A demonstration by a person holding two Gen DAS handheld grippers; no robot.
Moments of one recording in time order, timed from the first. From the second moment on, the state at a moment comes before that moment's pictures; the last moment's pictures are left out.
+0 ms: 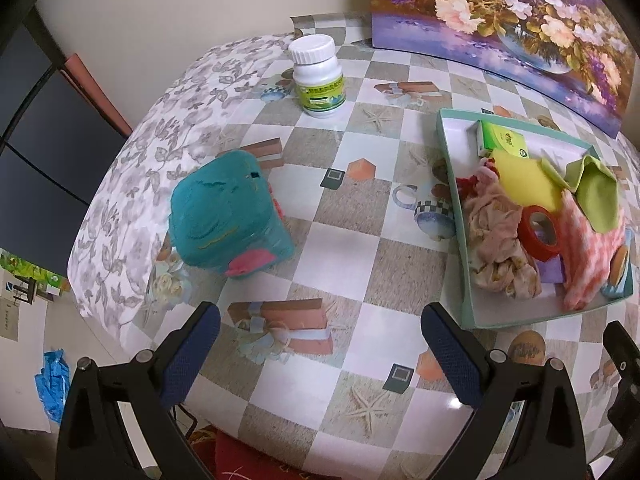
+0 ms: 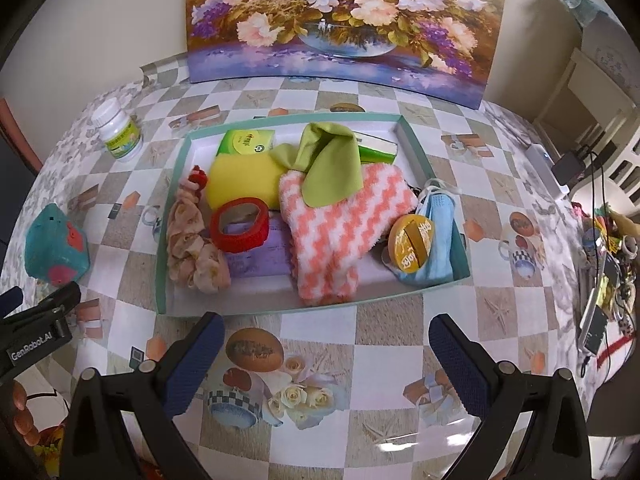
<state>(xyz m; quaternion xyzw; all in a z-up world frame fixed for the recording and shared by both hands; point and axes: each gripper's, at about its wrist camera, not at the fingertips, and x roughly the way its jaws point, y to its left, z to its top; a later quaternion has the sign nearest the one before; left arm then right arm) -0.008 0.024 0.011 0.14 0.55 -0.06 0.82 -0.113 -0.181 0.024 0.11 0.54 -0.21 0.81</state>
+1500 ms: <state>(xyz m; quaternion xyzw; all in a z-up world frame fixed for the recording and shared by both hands) -0.007 0.028 0.013 0.14 0.55 -0.07 0.82 -0.107 -0.176 0.026 0.10 0.54 -0.21 0.81</state>
